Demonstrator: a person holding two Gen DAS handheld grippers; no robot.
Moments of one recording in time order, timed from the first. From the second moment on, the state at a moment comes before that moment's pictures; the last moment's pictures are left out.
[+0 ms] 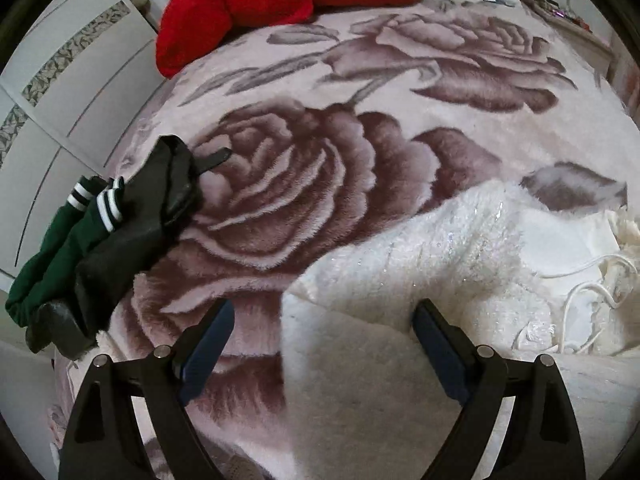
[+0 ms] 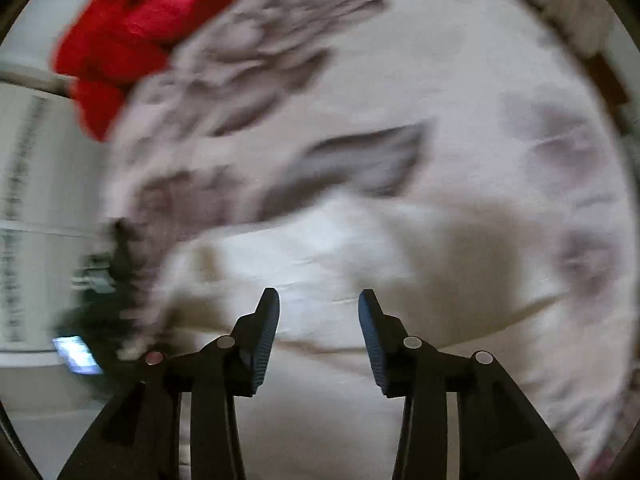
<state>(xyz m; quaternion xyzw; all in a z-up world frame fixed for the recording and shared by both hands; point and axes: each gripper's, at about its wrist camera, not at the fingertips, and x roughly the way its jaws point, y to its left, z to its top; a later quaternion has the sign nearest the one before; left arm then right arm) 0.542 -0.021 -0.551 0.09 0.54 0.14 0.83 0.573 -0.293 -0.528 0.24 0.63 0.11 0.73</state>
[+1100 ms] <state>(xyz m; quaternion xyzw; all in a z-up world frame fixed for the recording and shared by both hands) 0.419 -0.040 -0.509 0.07 0.56 0.11 0.82 0.429 -0.428 -0.508 0.11 0.71 0.00 0.69</state>
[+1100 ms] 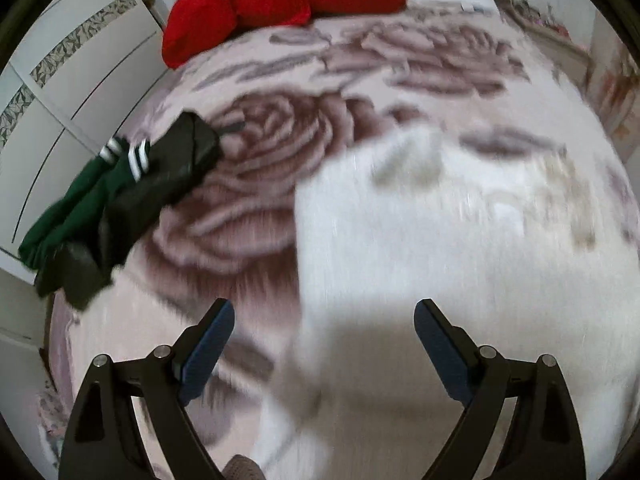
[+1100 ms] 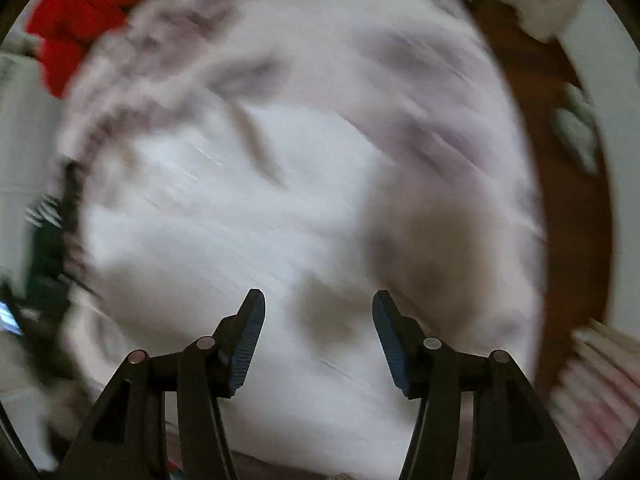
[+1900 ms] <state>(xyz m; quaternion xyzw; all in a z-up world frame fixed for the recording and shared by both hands) 0.371 0.021 -0.589 0.11 0.58 0.22 0.78 0.402 -0.443 -0.616 0.13 0.70 -0.05 0.70</state>
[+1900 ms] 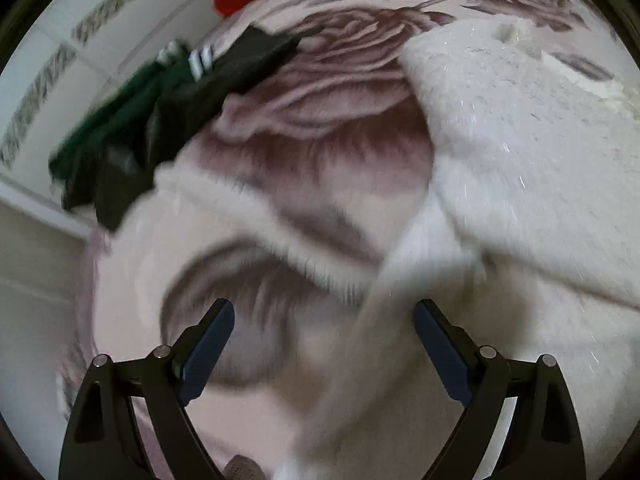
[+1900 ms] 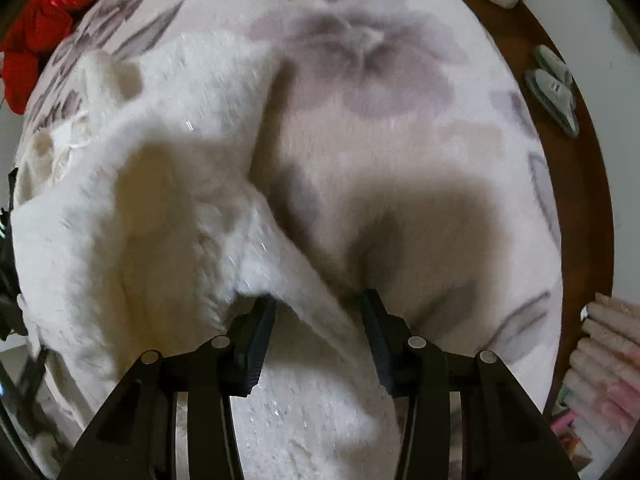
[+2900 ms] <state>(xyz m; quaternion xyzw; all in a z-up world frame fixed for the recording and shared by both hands) 0.399 -0.026 -0.519 0.02 0.52 0.20 0.83 0.520 -0.435 -0.541 0.19 0.65 0.01 0.74</state>
